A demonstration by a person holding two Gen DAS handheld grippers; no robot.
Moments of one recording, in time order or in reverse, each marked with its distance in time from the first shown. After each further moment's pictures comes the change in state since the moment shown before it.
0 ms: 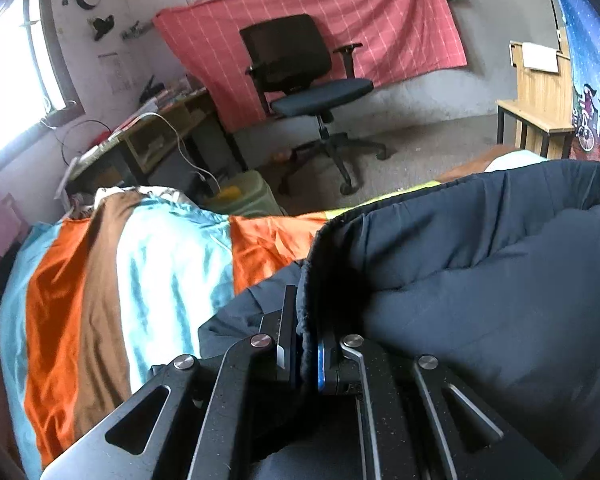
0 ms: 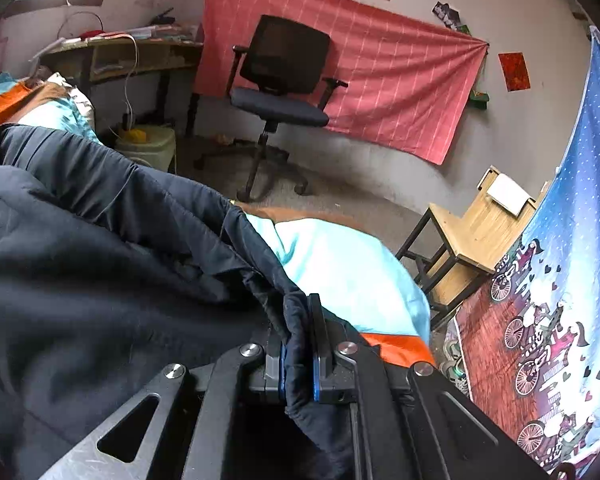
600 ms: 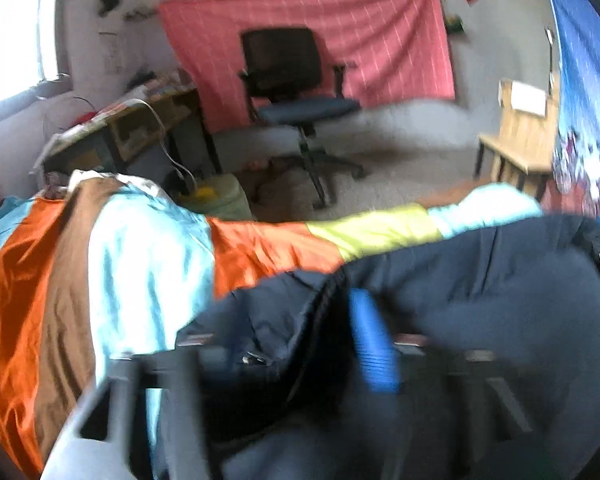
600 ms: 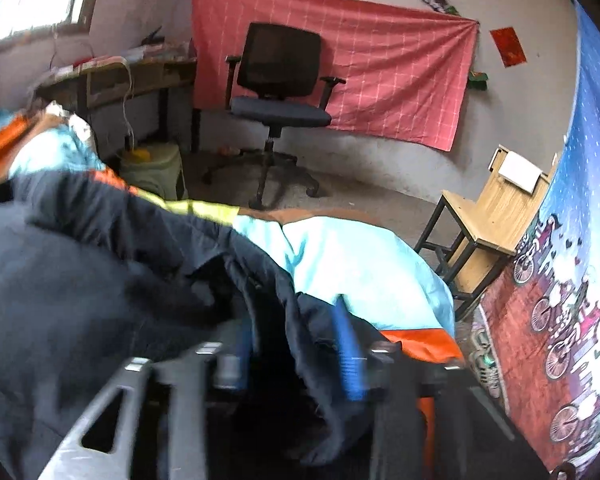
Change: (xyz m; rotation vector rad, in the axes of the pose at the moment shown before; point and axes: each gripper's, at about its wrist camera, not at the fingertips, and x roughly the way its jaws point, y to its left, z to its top) left arm -0.015 0.037 0.008 -0.132 -0.098 -0.137; right arm 0.004 -0.029 -0.001 0.122 -0.038 0.092
